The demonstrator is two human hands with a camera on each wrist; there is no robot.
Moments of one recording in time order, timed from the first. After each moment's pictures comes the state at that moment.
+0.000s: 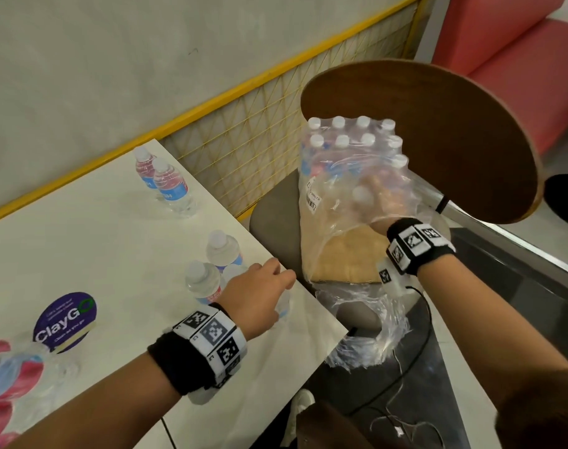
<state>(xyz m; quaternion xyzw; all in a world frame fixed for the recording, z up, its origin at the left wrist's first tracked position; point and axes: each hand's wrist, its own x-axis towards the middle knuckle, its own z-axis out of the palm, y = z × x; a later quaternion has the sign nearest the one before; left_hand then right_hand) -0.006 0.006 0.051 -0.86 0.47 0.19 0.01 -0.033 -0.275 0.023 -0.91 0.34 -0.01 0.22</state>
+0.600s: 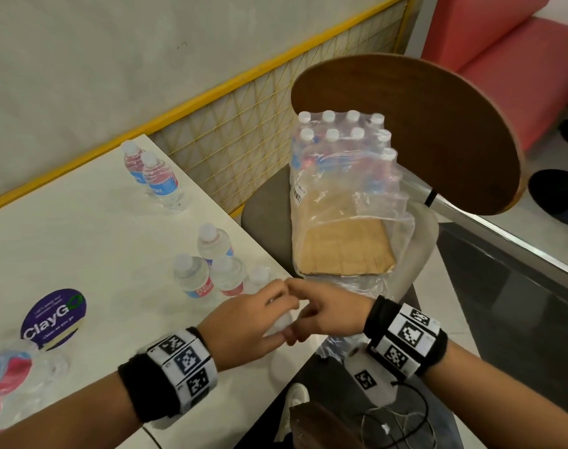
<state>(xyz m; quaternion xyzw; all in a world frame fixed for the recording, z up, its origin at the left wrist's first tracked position) -0.032 0.039 0.040 -0.76 0.62 0.14 -0.17 -0.116 -0.134 0.041 -0.75 0.06 0.26 0.61</state>
